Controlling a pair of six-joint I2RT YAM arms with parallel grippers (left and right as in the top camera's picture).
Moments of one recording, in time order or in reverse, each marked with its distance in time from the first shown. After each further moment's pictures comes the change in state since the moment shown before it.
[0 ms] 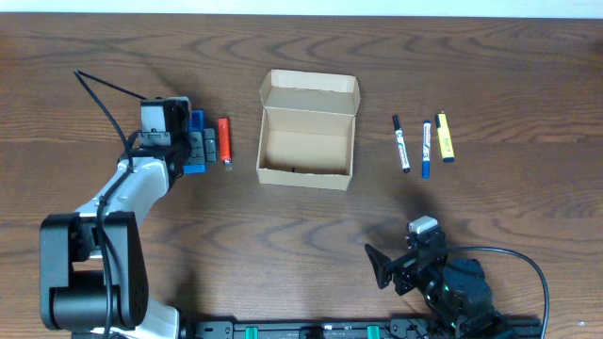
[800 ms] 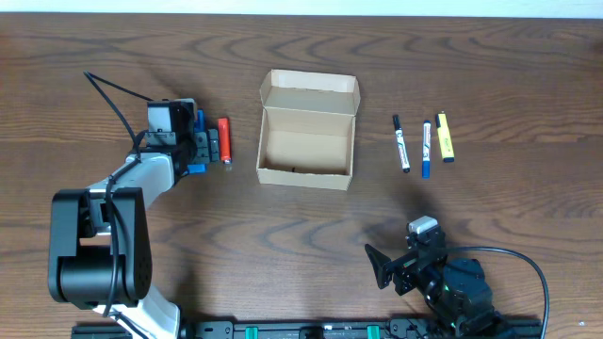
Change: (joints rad) left arm -0.010 0.106 0.006 0.093 0.039 -0.011; right arm 0.000 0.000 0.000 0.000 0.000 0.000
